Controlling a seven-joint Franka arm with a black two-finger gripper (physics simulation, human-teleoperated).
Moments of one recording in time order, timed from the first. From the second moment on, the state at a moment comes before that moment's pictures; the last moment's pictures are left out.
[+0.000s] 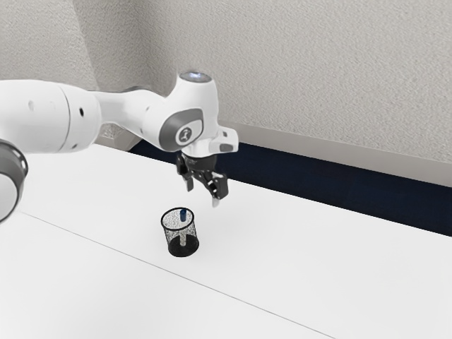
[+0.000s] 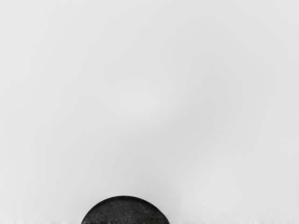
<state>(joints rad) -0.19 0.39 0.02 -1.72 0.10 2.07 0.01</state>
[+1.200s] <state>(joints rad) -0.23 0.16 0.02 -2.08 0.30 2.21 -0.01</state>
